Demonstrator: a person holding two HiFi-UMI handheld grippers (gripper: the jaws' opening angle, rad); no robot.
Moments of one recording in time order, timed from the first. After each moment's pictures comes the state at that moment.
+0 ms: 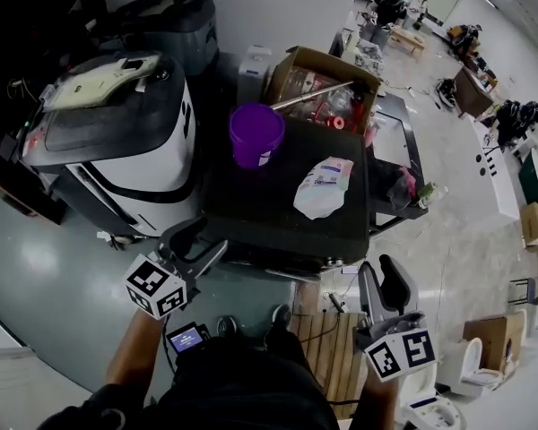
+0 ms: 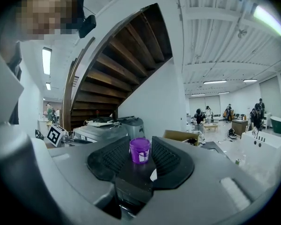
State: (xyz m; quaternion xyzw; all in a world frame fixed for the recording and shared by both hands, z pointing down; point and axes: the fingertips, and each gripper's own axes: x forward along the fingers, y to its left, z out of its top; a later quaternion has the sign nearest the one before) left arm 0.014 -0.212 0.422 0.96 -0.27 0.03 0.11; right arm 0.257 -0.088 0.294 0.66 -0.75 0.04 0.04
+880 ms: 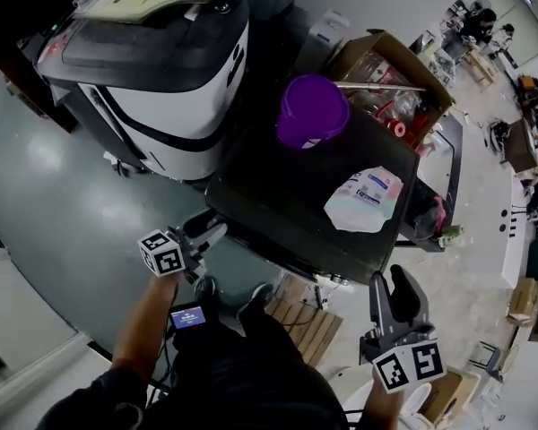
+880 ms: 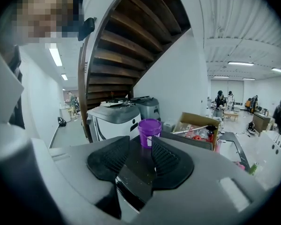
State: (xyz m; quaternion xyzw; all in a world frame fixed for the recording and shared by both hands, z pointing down) left arm -0.012 -0.253 0.641 0.86 -0.33 -0.13 0.38; right arm 0.260 -0.192 0.361 0.55 -0.82 0.11 0.14
